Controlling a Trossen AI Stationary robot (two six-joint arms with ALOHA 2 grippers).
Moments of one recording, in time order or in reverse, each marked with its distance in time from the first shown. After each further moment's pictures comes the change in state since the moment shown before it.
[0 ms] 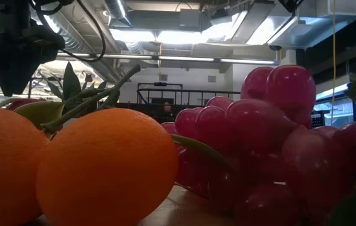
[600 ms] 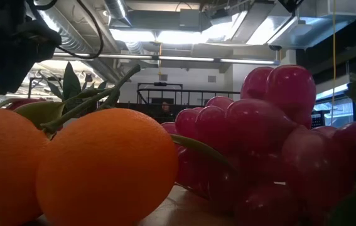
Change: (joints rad) left arm -0.076 0.000 0.000 0.018 0.009 -0.077; right arm 0.000 0.000 0.000 0.001 0.001 0.000
